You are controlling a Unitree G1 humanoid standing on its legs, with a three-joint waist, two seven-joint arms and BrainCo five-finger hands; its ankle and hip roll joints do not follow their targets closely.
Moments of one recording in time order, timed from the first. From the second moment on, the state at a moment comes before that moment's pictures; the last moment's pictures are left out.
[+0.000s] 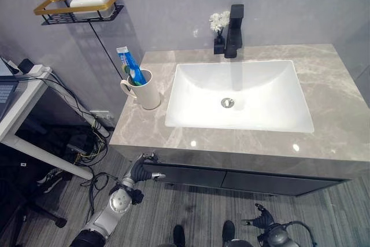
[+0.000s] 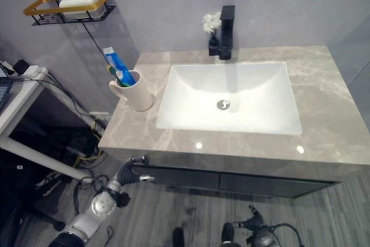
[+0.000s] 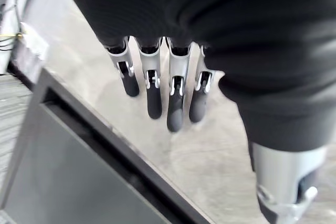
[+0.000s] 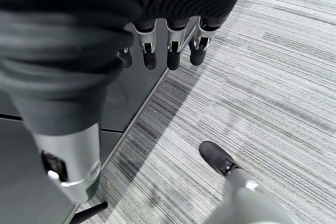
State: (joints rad) left arm -0.04 0.46 -0.36 0.42 0.19 -0.21 0.19; right arm -0.09 -0.31 0.33 1.15 -0.06 -0.10 -0.20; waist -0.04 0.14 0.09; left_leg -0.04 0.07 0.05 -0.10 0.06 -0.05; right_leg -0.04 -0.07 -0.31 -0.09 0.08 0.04
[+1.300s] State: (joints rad) left arm -0.25 0.51 -0.24 0.60 0.16 -0.12 0.34; right arm -0.14 -0.32 0.30 1.26 -0.09 -0.06 -0.17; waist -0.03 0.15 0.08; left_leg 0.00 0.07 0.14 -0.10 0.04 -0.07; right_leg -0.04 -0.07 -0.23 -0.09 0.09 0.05
